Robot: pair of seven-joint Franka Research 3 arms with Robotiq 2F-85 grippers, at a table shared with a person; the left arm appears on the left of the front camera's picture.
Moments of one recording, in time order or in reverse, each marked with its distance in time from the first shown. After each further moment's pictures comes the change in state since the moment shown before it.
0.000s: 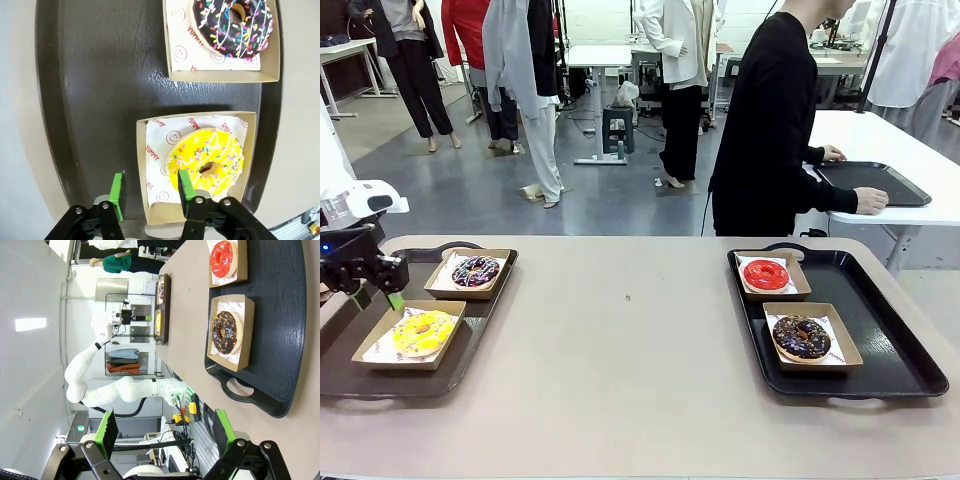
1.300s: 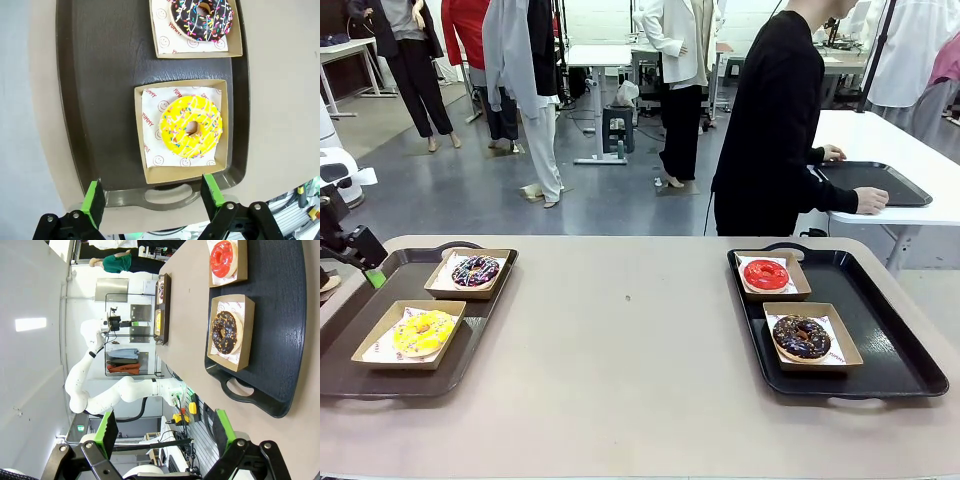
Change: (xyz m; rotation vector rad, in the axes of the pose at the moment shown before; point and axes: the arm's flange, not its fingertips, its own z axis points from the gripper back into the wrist) left arm -0.037 0.009 0.063 -0.045 -0.051 -0.041; right arm 0.000 0.000 0.000 0.000 0.000 0.000
